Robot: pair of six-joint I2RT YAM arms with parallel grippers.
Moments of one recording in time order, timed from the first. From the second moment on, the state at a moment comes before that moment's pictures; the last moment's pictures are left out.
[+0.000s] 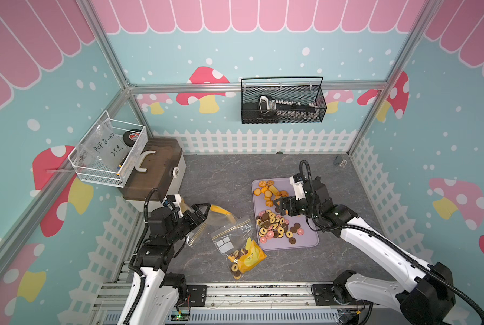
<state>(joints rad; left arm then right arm) -0.02 0.60 0.55 -0.47 0.42 -0.80 0.57 1.20 0.92 -0.39 -0.10 0.35</state>
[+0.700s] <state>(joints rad) -0.09 0.52 0.68 -0.89 0.23 -0.75 0.64 1.50 1.02 -0.34 -0.40 0.32</state>
